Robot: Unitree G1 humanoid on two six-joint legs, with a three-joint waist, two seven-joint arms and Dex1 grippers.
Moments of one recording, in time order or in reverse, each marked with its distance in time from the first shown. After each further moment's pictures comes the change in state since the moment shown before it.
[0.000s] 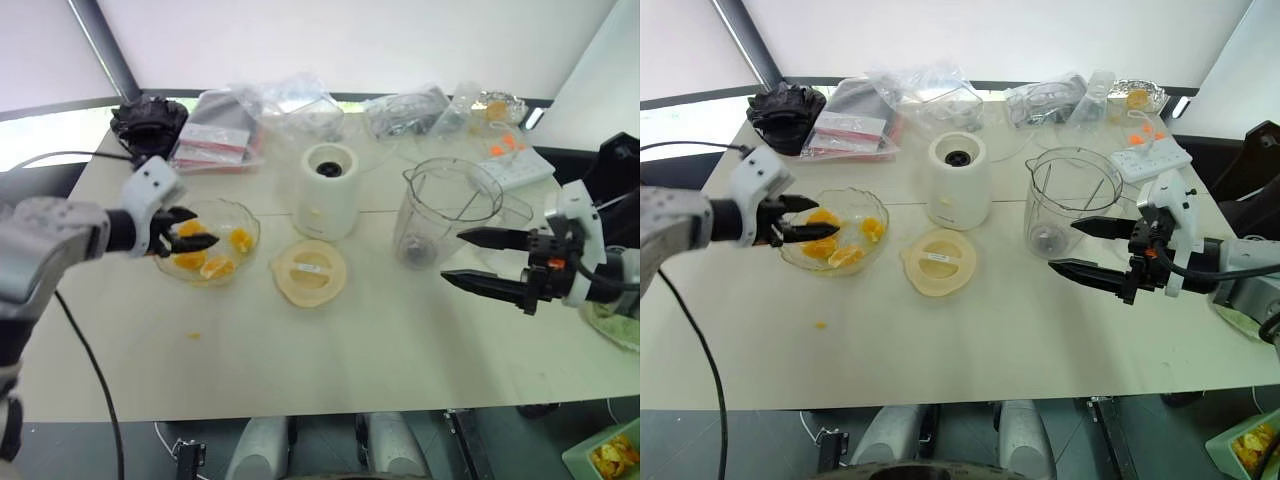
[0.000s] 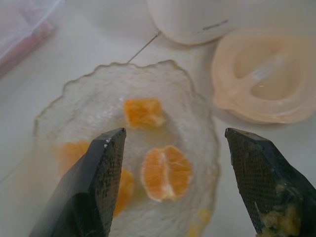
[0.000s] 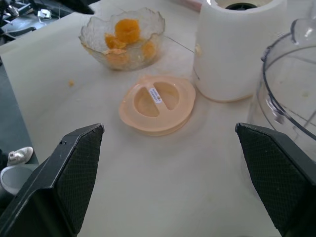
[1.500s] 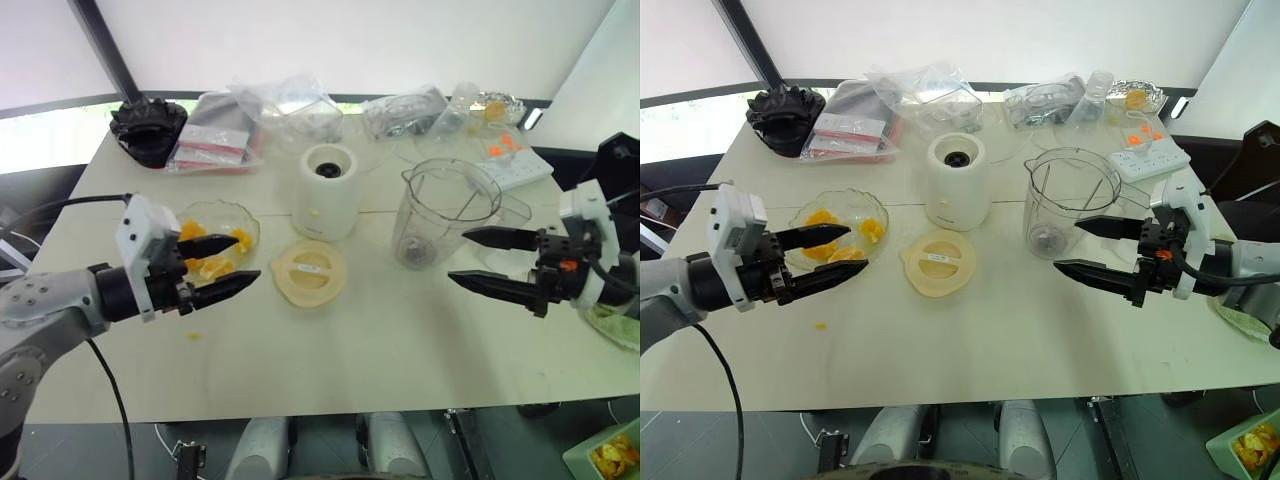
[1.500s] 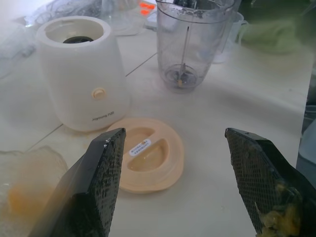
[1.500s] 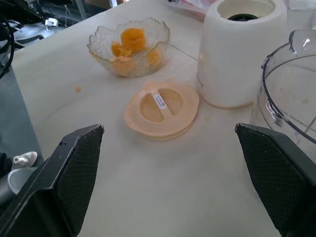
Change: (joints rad) left arm 0.581 -0.184 0.571 -0.652 -0.489 -0.026 0.143; right arm 0.044 -0.005 -0.052 0.008 0.023 -0.024 0.038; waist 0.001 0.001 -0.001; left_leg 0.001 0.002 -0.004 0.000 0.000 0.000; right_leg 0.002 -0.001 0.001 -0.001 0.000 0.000
